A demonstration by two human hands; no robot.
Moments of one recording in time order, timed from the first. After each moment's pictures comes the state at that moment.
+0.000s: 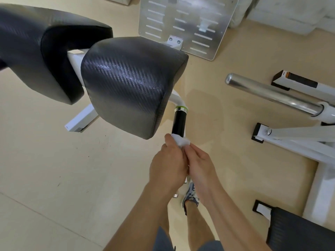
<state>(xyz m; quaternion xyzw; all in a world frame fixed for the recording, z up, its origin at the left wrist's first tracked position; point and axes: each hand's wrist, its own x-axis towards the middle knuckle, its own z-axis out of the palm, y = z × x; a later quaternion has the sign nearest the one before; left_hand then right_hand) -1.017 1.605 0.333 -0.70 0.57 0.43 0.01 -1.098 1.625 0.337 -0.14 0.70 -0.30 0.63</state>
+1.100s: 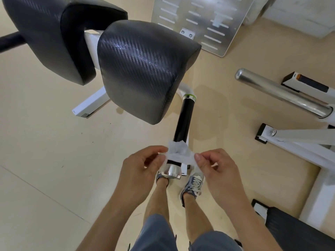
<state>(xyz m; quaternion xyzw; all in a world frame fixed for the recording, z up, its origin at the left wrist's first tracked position) -0.946 1.655 0.373 -0.71 0.50 0.47 -0.16 -1.130 1.677 0.350 -0.38 0.73 -0.24 0.52</state>
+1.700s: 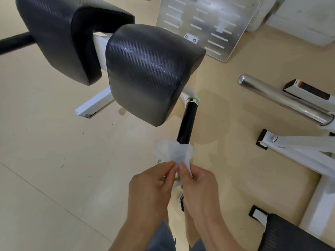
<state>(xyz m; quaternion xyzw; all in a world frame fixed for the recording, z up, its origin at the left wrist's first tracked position) -0.969 1.687 0.380 -0.73 0.55 0.37 -0.16 -1.076 1.693 0.360 -0.25 0.73 -0.25 0.58</state>
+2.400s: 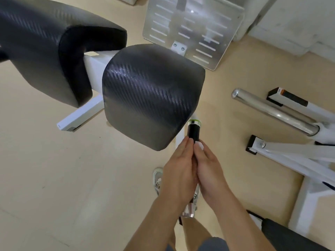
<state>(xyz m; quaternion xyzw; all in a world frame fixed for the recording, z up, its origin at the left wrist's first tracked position) -0.997 1.595 0.317 -0.59 0.67 0.43 -0.13 -1.079 1.593 0.330 -0.15 0.70 -0.33 0.61</state>
